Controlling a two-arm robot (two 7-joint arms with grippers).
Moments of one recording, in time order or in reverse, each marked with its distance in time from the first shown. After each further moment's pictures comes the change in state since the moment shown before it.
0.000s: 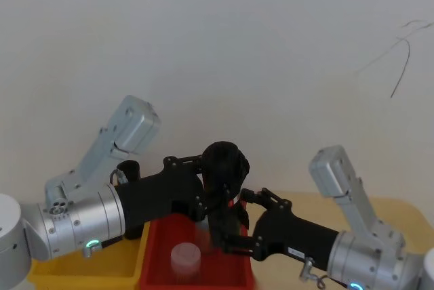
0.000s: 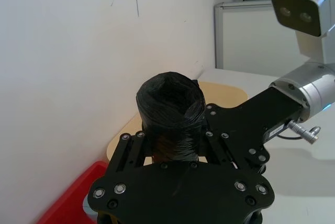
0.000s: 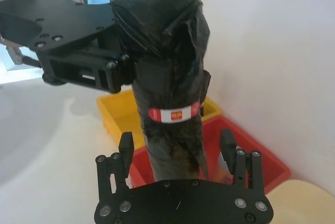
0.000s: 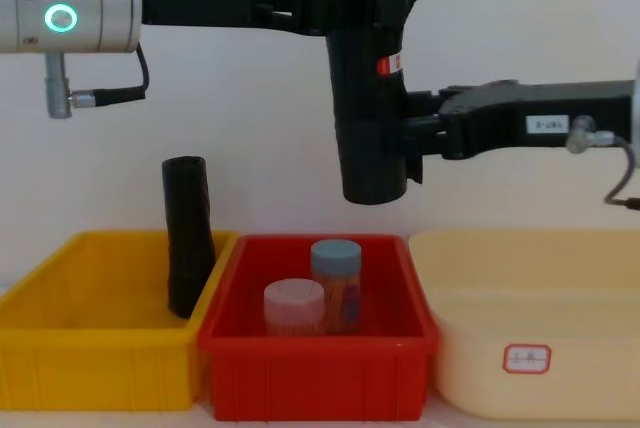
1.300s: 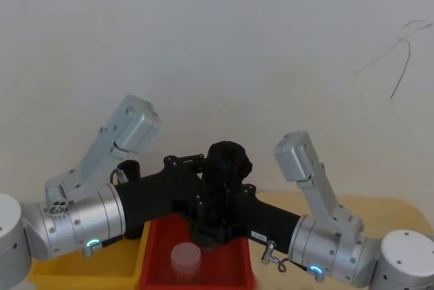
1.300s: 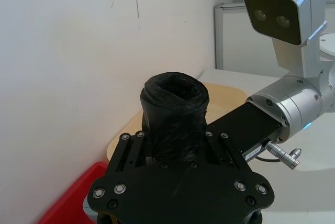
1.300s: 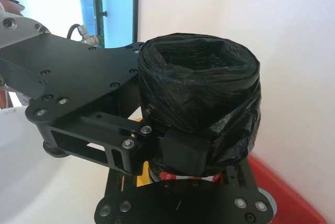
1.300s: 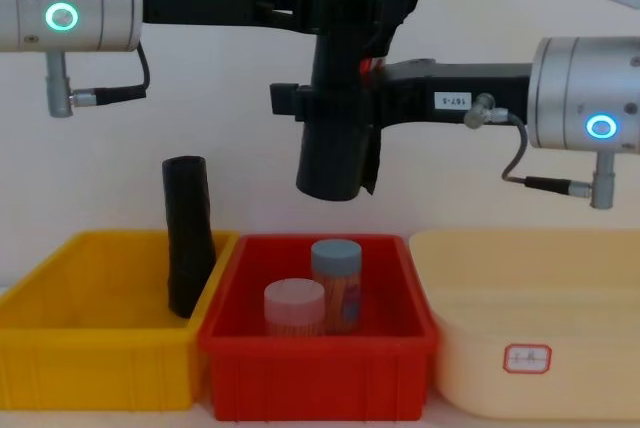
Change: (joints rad) left arm -0.001 -0.001 0.001 0.000 -0.001 0.000 -0.001; right arm 0.097 -0.106 -0.074 0.117 0.015 -0.067 0.001
